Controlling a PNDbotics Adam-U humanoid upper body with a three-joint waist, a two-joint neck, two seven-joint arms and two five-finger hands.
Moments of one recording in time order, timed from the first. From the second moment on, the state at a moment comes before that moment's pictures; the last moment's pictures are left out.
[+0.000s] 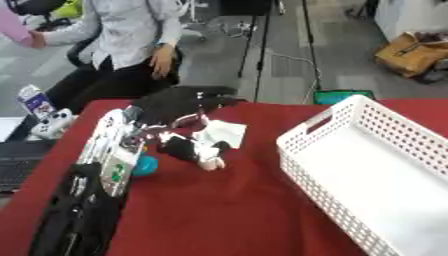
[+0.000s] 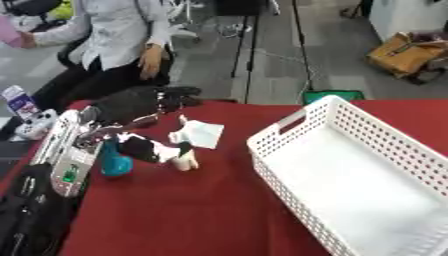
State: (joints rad) left arm -0.80 0.21 0.02 -1.49 -1.14 -0.55 -0.55; right arm -0.11 -0.37 -0.34 -1.98 0.31 -0.42 -0.79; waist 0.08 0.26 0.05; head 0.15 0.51
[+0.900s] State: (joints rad) left arm -0.80 0.27 -0.06 -1.48 -1.13 -0.55 -0.55; right arm -0.11 -0.37 -0.34 -1.98 0.30 -0.42 -0.79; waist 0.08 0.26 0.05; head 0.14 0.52
